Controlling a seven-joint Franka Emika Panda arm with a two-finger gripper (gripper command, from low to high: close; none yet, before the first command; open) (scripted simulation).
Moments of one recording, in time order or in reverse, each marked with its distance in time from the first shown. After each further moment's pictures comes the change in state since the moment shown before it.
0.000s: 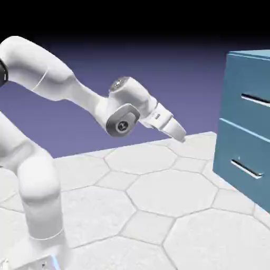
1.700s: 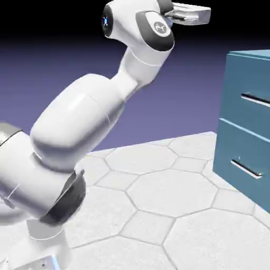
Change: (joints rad) arm 1.355 -0.682 -0.804 0.726 -1.788 -0.381 -2.218
